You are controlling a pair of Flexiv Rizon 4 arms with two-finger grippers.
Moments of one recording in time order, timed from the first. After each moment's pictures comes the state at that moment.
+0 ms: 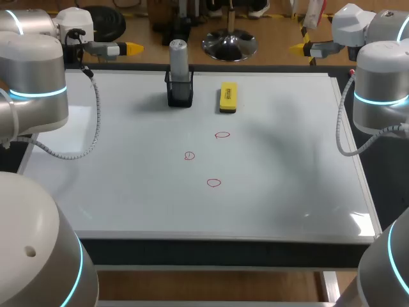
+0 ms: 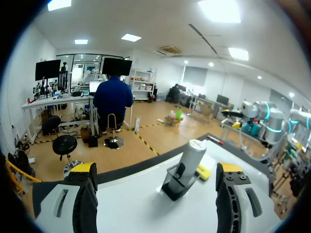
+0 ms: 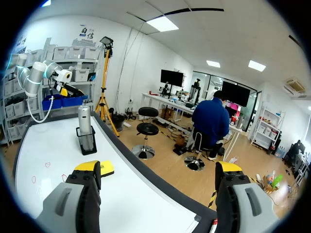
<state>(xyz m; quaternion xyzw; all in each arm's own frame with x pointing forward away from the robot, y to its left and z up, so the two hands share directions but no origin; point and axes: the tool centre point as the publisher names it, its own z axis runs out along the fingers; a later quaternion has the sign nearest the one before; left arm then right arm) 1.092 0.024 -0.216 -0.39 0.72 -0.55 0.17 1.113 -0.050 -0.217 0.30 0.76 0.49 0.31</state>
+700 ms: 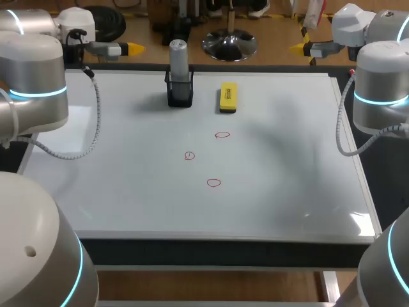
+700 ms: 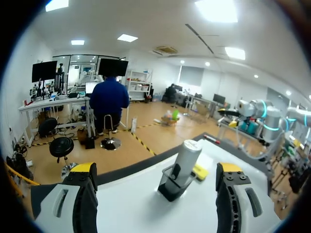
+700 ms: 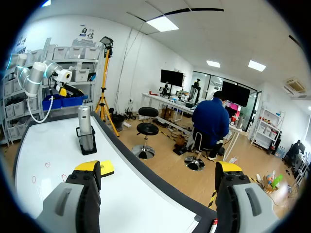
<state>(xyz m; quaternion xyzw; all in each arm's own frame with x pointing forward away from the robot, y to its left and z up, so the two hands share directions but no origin) 1.088 0.014 -0.215 -0.37 0.73 -0.55 0.17 1.113 -0.050 -0.217 0.30 0.76 0.49 0.31</state>
